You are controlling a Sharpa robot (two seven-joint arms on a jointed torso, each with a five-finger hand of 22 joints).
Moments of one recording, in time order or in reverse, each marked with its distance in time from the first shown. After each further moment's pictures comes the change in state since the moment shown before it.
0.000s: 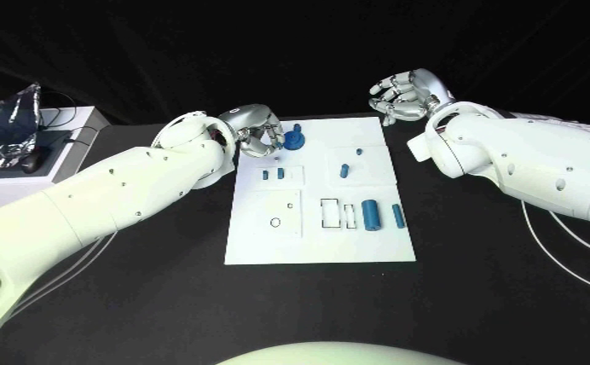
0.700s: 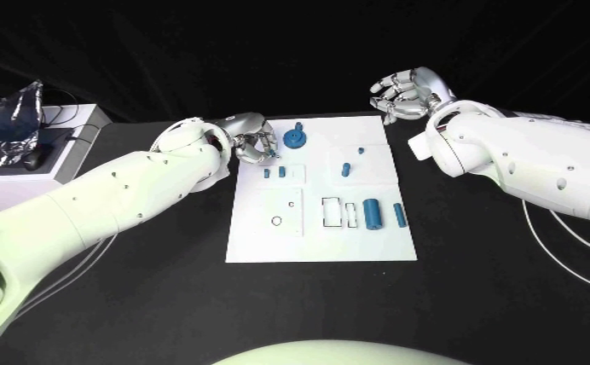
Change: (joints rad) left arm -0.019 0.011 -0.010 -0.056 -0.011 0.022 0.002; left_hand -0.006 -0.006 -0.003 -0.003 0.000 0.000 0.000 -0.007 -0.001 0.003 0.003 -0.013 0.000 -0.004 0.004 0.000 -0.018 0.000 -0.004 -0.004 -0.008 -0.008; right arm 0.000 0.002 0.000 -0.001 -0.004 -0.003 0.000; right_hand 0.000 0.000 -0.003 -0.003 0.000 0.000 0.000 -0.004 0.000 0.000 0.000 -0.004 -0.003 0.000 0.000 0.000 0.001 0.000 0.000 0.000 0.000 0.001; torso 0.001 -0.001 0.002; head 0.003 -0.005
